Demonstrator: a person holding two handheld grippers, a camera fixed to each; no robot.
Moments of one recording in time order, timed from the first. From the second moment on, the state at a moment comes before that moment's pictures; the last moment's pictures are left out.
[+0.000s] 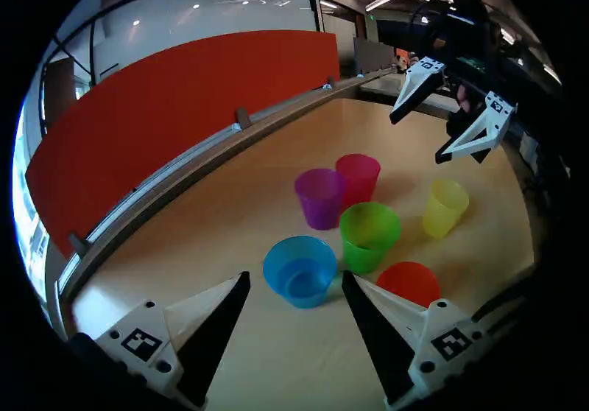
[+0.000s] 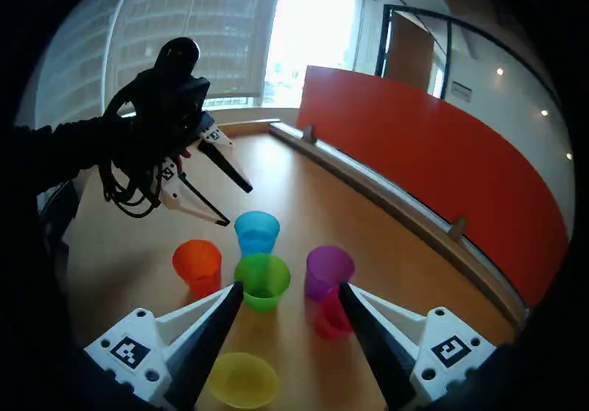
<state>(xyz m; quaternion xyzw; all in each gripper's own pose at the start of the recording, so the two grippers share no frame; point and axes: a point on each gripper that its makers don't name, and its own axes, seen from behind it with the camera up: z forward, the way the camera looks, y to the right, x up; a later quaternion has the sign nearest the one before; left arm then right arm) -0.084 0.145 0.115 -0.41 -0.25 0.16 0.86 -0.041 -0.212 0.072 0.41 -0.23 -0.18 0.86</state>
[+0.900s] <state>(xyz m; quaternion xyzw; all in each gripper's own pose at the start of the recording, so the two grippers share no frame) -0.114 0.159 0.124 -0.41 -0.27 0.17 0.85 -0.053 -0.214 0.077 0.42 -0.23 -0.19 0.86</state>
